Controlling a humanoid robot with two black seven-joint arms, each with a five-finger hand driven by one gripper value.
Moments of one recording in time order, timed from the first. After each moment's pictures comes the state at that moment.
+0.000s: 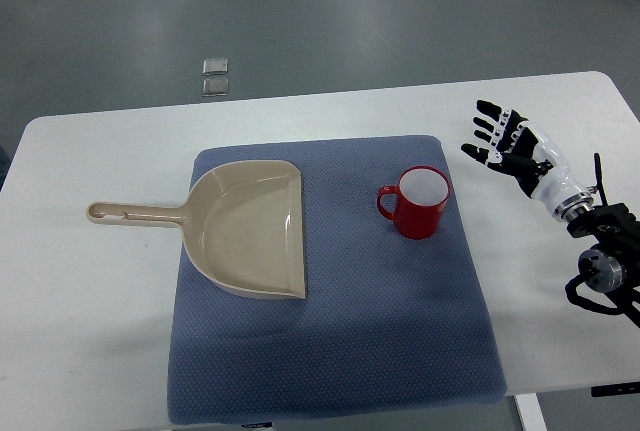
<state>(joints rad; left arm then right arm) 0.01 0.00 -0.06 -0.15 0.08 -0.04 0.10 0.53 -0.37 0.63 0.74 -0.41 0.18 0.61</state>
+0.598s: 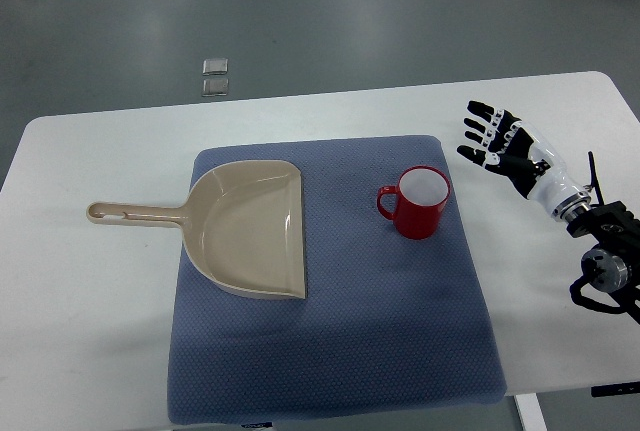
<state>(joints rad) 0.01 0.00 -0.07 -0.14 0.08 -0.04 0.10 0.54 -0.38 0.62 0.74 -0.41 0.28 0.61</state>
